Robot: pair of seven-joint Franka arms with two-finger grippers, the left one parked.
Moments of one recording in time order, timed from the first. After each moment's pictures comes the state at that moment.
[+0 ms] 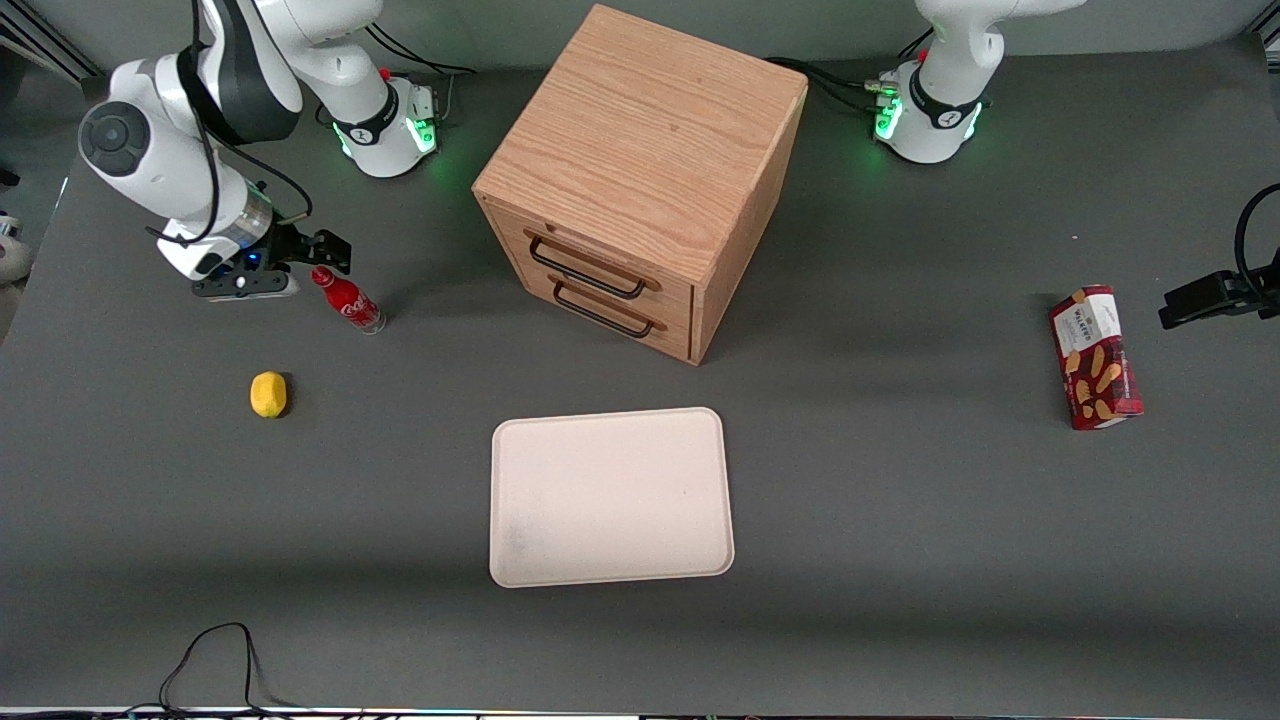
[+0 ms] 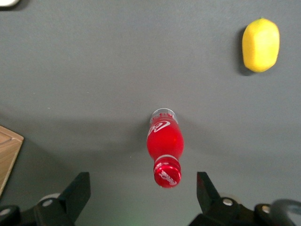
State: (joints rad) arm 0.29 -0.33 -0.22 -2.57 -0.07 2.14 0.10
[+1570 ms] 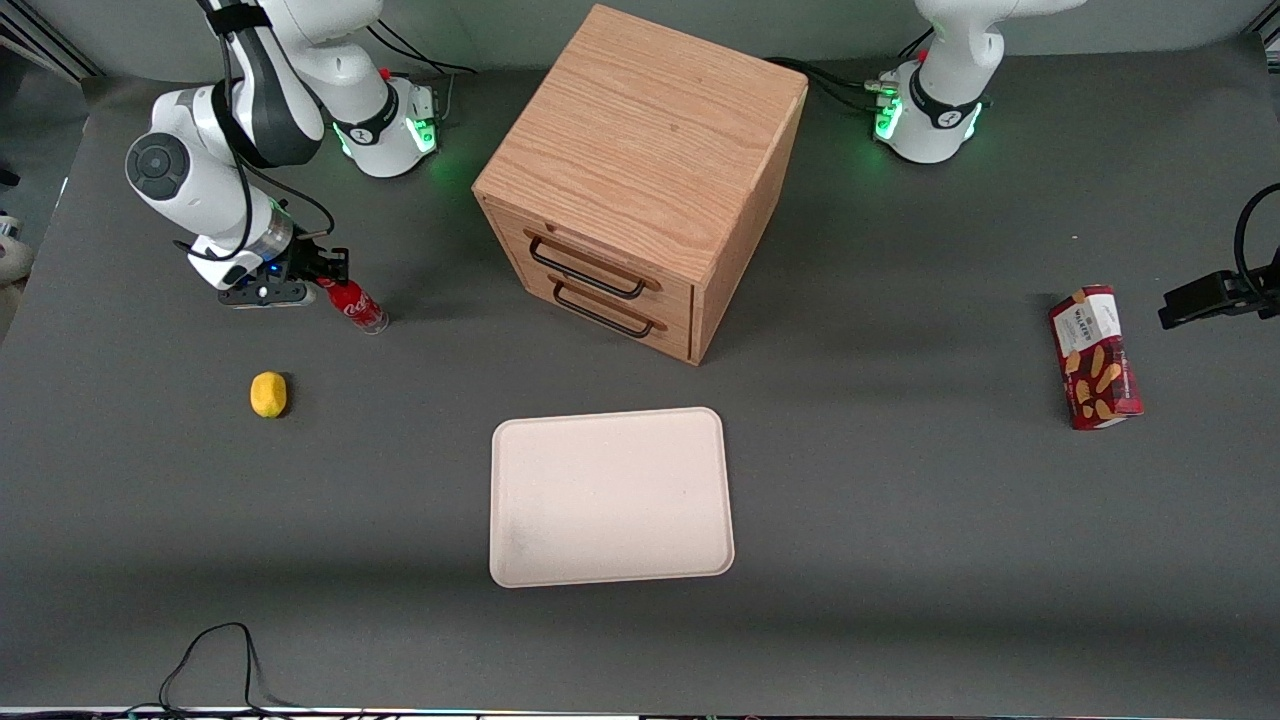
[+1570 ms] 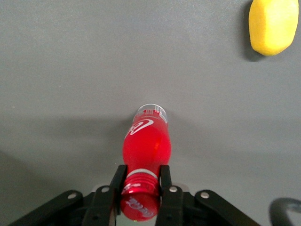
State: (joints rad) arm 0.29 -0.27 -0.26 -2.67 -0.09 2.28 0.10
